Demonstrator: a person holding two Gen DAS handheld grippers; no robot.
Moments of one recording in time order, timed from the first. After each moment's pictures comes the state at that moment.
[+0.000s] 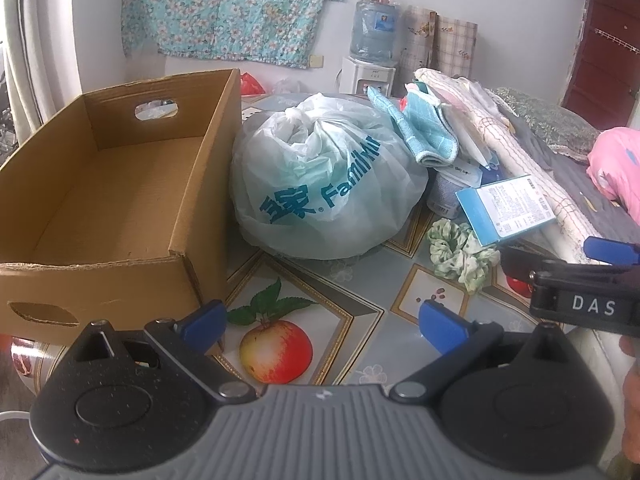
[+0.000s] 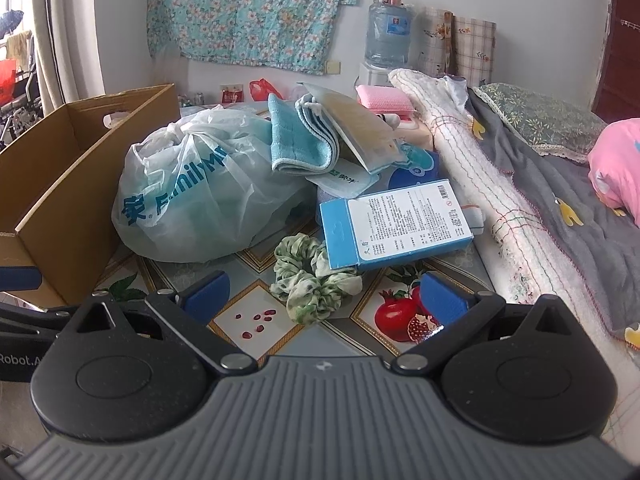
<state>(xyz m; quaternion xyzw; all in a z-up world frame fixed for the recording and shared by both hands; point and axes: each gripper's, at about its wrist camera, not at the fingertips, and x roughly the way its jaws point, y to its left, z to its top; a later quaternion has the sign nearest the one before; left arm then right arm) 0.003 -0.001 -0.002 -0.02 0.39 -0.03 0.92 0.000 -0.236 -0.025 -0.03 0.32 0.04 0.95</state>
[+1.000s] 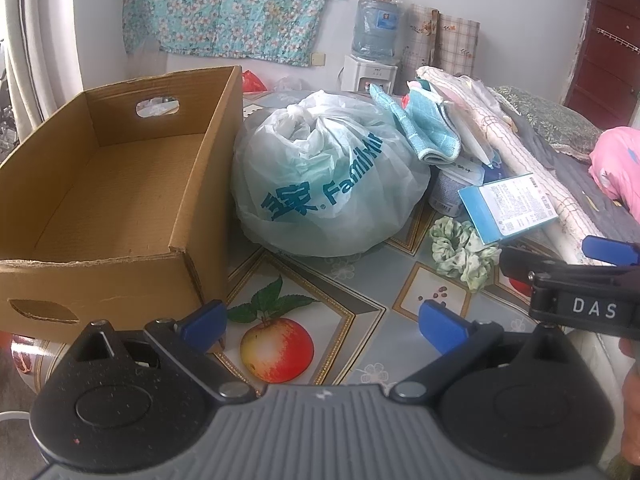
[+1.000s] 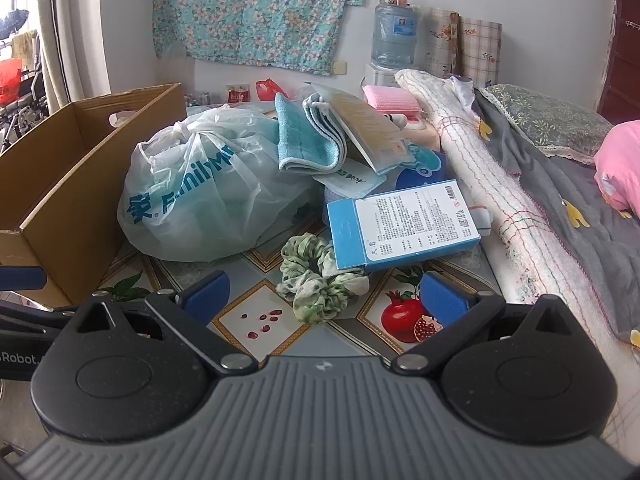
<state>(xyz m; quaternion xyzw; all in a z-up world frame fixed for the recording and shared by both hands) 0.002 0.001 -0.005 -0.03 0.39 -0.03 0.92 0.000 -0.233 -0.026 -0.03 0.32 0.05 0.95</state>
